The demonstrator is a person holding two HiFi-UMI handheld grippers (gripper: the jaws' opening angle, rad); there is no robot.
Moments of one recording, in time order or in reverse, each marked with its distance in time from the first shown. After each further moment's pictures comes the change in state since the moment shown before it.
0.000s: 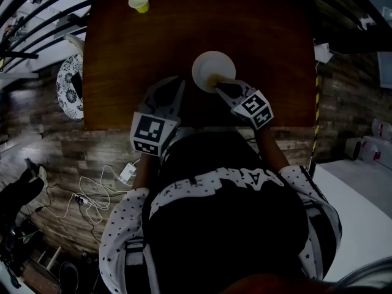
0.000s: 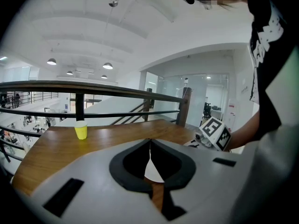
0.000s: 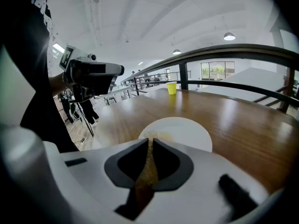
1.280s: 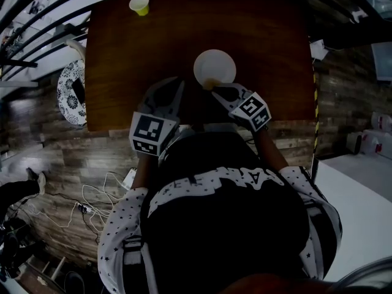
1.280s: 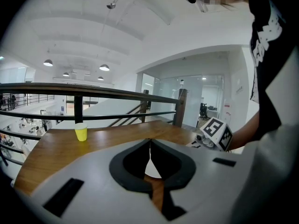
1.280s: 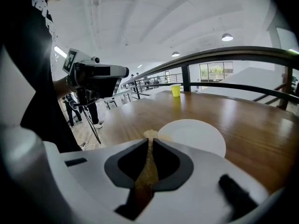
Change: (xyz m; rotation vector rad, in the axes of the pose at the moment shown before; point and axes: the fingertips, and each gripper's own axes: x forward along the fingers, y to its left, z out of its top) left arm -0.023 -0.001 -0.003 0.023 -0.020 -0.041; right arm 0.002 0.037 0.006 0.022 -0.034 0.002
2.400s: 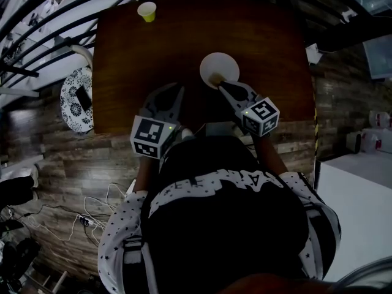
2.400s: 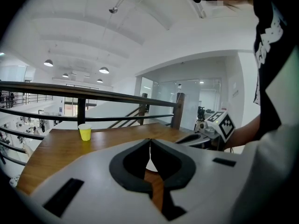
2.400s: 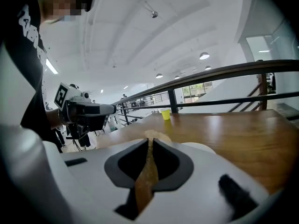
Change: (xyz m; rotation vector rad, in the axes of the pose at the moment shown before) left arm -0.044 0.004 -0.006 -0.003 -0.045 -0.025; right arm -0.032 0.015 0.058 0.149 -0.286 -0.169
